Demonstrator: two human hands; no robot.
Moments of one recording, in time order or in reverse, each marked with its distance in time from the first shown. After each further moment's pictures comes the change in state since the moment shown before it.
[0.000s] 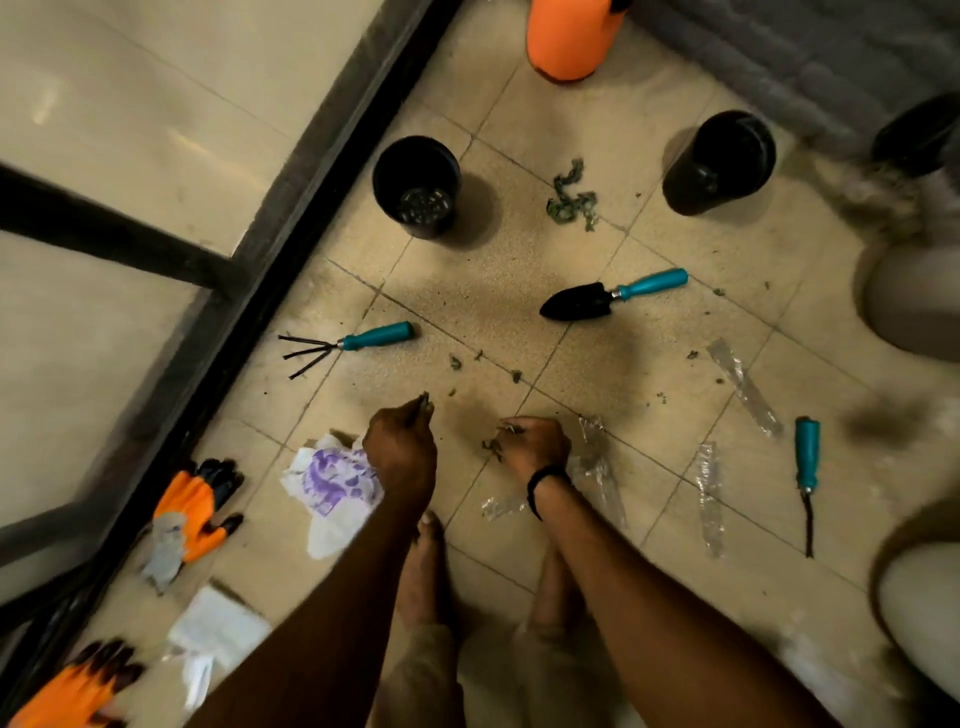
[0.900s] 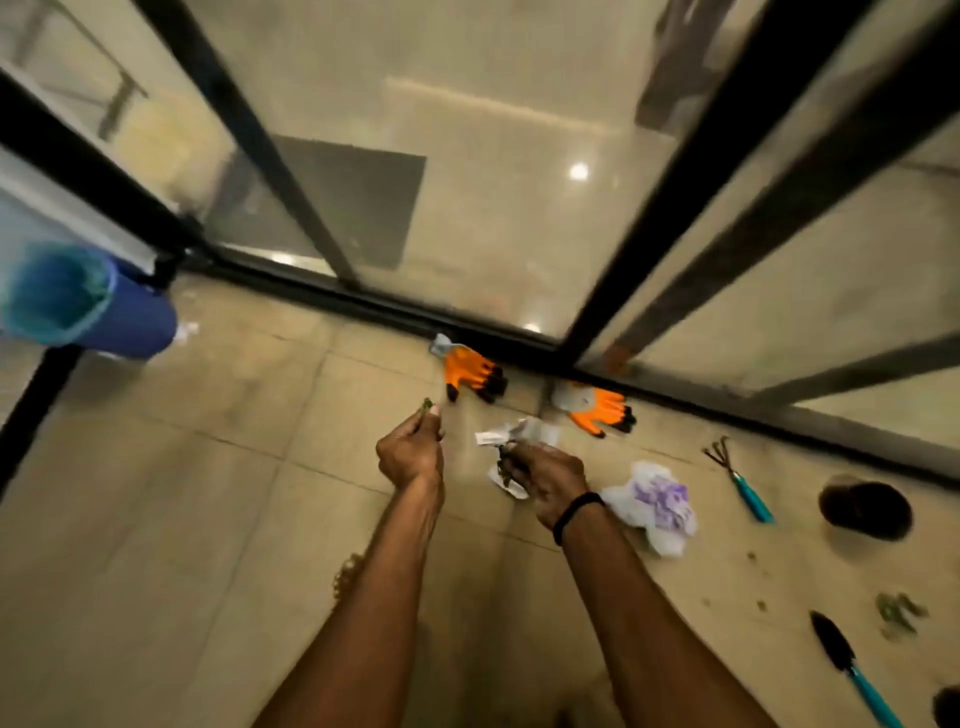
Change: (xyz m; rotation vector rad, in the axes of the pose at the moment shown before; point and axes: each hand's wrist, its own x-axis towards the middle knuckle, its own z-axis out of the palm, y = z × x) left_hand -0.399 -0.323 -0.435 -1.363 1.097 -1.010; right_hand -0.591 0.034 0.247 -0.288 -0.816 -0.150
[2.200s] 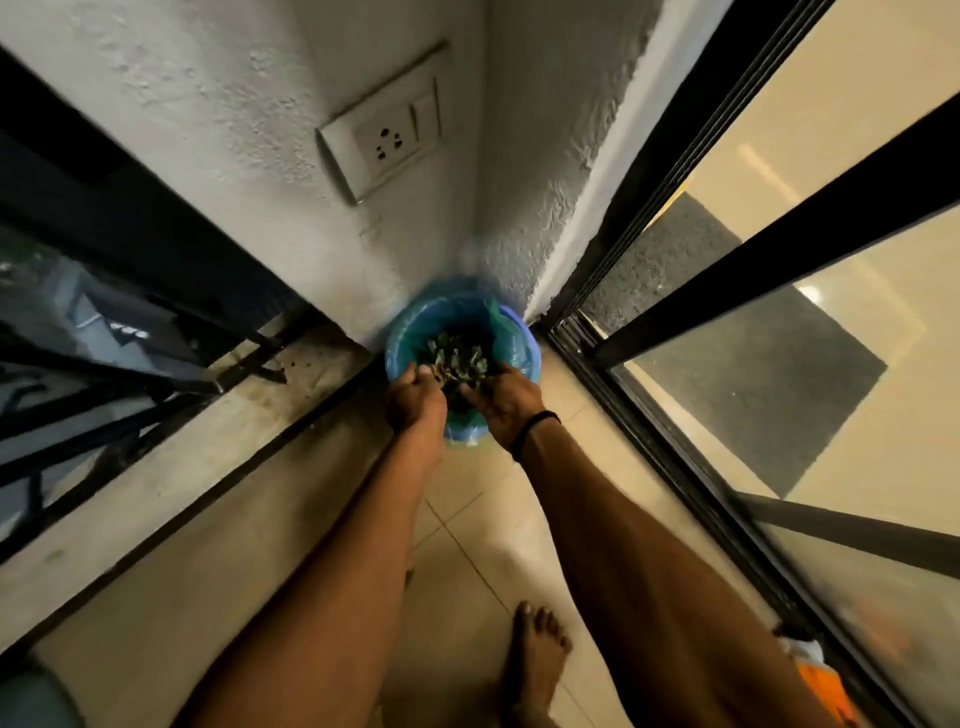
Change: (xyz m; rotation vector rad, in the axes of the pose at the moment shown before) left_hand 0.789 0.207 -0.393 -0.296 0.303 -0.293; right_hand 0.220 0.217 0.937 -0.352 -0.259 0.176
